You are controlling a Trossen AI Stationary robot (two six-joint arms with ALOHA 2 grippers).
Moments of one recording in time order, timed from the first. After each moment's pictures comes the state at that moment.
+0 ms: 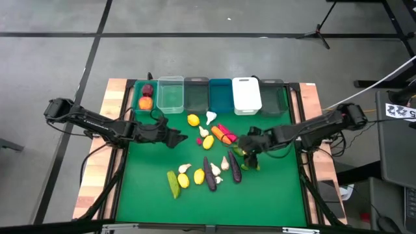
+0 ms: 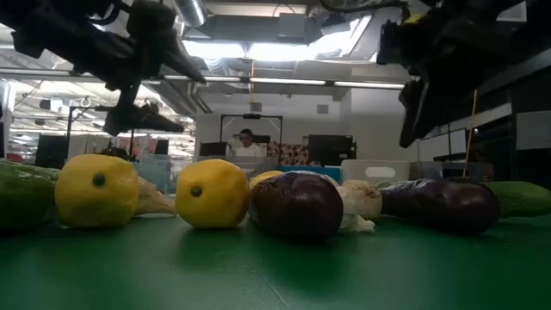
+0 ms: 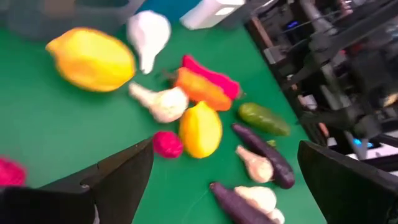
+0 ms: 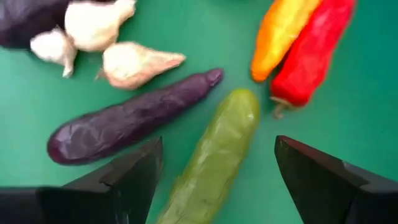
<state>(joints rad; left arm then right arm) -0.14 1.02 0.38 0.17 -0.40 -1.08 0.22 1.41 0.92 -0.64 0.13 0.39</state>
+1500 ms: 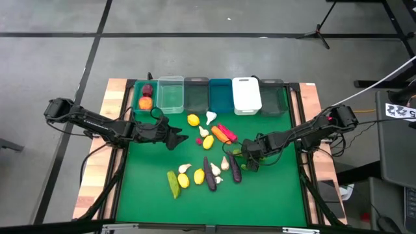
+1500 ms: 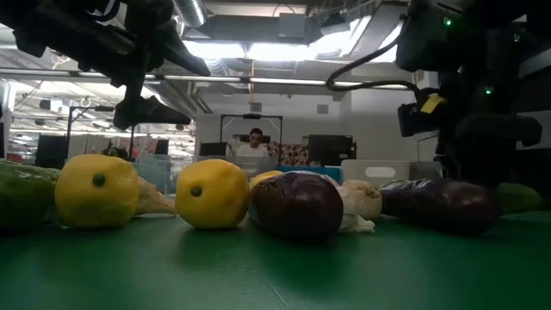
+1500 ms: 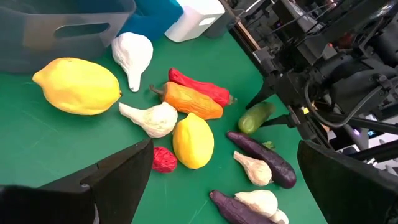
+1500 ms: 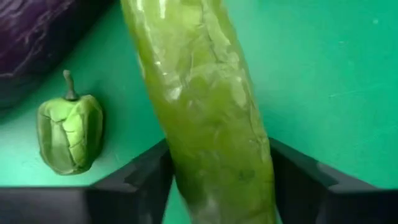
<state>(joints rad) -0.14 1.02 0.38 0.22 -0.41 -0.96 0.24 1.55 0.76 -0.58 0.09 0.62</state>
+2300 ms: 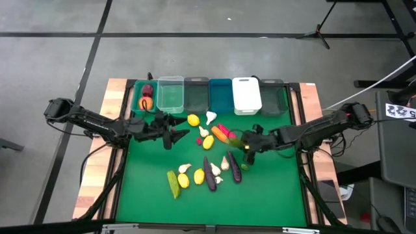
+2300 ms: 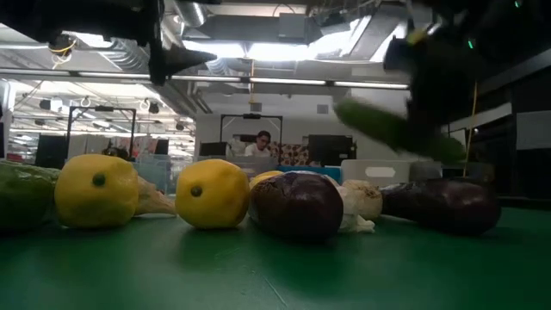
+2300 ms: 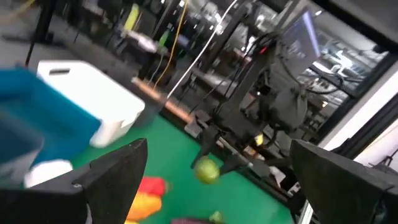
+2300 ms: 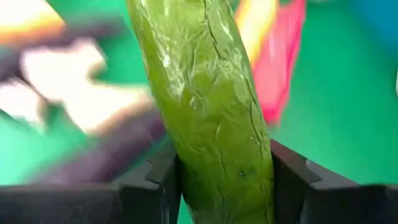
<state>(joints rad) -0.14 1.03 0.38 0.68 -0.43 -0.55 0.22 1.30 0.75 -0.36 0.29 0.47</state>
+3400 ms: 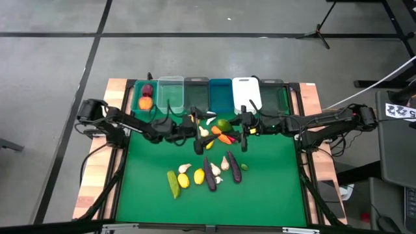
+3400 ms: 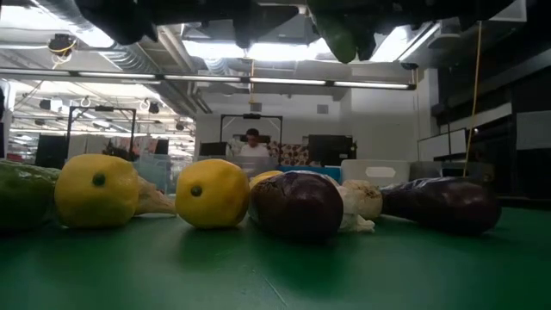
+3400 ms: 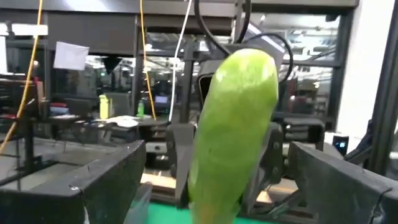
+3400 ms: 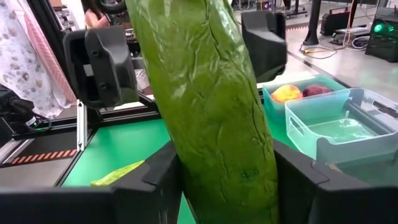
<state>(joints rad) -0.09 1.60 0.77 1.09 -0.28 -0.02 0.04 1.23 0.75 0.34 0.03 0.15</state>
